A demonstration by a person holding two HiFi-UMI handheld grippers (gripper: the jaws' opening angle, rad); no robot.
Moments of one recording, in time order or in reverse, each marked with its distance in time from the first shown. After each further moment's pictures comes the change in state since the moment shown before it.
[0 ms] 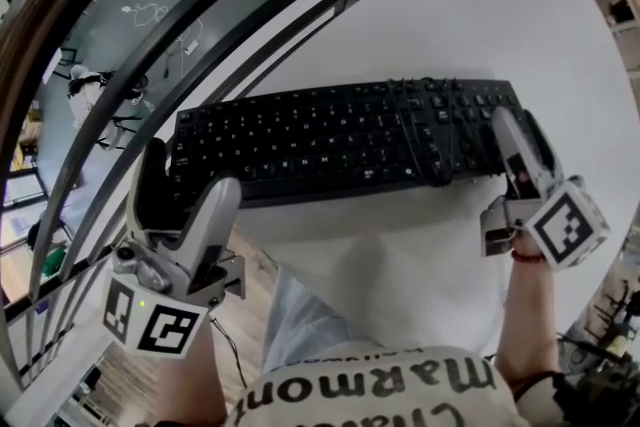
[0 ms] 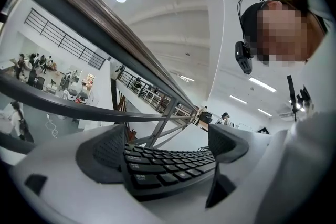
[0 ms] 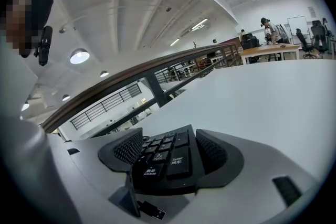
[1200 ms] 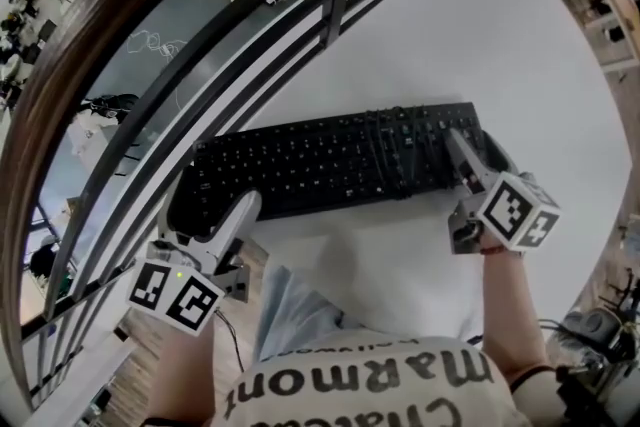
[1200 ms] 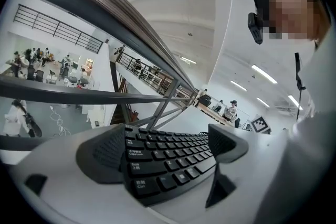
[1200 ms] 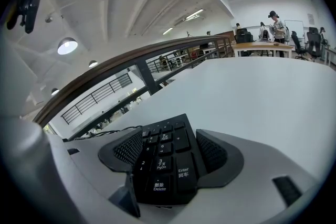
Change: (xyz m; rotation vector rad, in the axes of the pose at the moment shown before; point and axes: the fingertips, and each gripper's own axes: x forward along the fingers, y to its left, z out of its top) left arm 0.011 0.010 -0.026 -0.011 0.227 0.007; right arm 0.003 -0.017 -0.025 0.012 0.134 -0.138
